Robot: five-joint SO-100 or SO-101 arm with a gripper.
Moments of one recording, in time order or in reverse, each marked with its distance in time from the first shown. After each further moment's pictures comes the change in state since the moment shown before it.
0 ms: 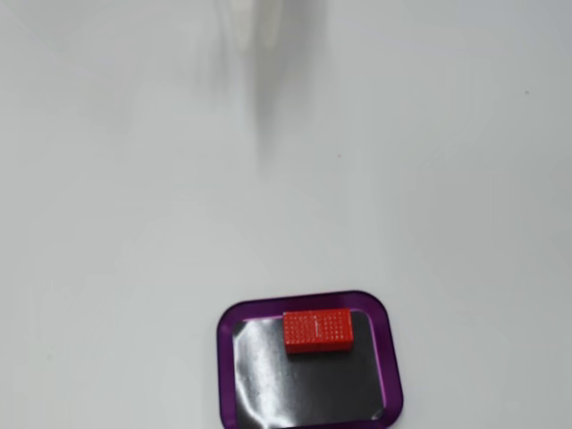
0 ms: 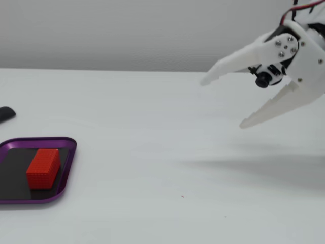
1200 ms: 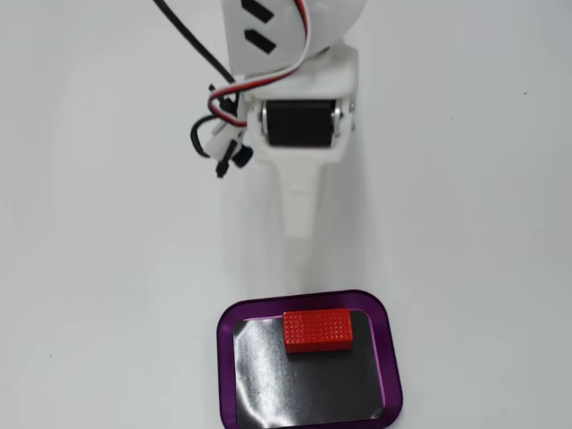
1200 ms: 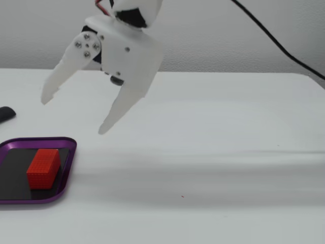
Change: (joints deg) arm -8.4 -109.6 -98.9 5.8 3.3
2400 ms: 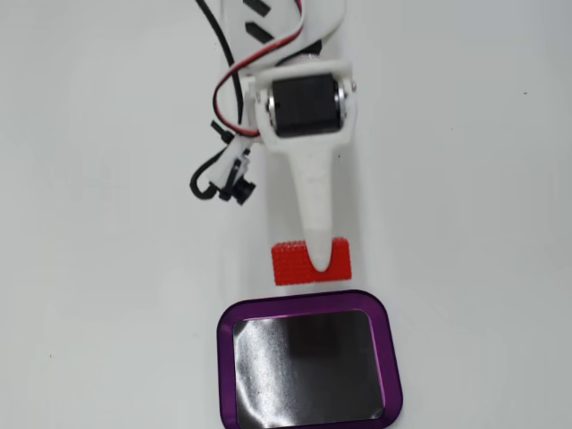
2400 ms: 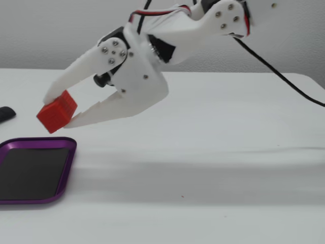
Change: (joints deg) arm 0.0 13.3 43.9 -66.8 -9.2
